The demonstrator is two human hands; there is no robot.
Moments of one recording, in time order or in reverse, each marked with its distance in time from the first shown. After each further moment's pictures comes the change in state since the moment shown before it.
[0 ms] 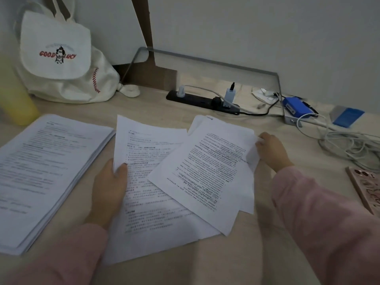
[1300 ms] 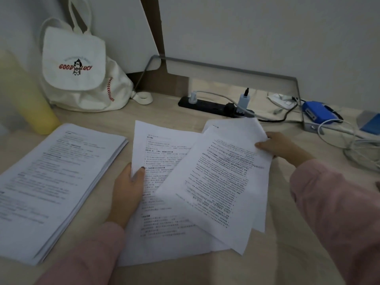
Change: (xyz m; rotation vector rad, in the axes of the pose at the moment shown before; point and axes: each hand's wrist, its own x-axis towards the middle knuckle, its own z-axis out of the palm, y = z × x) left_hand 0.023 0.000 0.018 -0.027 0.011 0.096; right_hand 0.036 -0.036 -0.016 0.186 -0.316 0.062
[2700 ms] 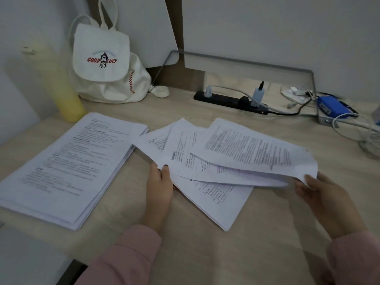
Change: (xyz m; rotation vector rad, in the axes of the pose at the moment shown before) left_hand -0.046 -0.001 0.008 -0.314 0.019 -0.121; right_hand -0.163 0.049 0.041 1.175 0.161 0.150
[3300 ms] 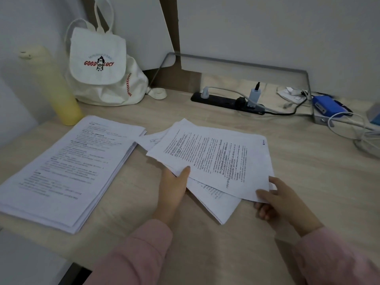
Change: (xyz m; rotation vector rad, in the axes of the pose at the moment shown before) left_hand -0.005 0.009 0.019 -0.070 -0.225 -0.071; right_hand -0.008 0.033 0.031 -0.679 -0.272 0.011
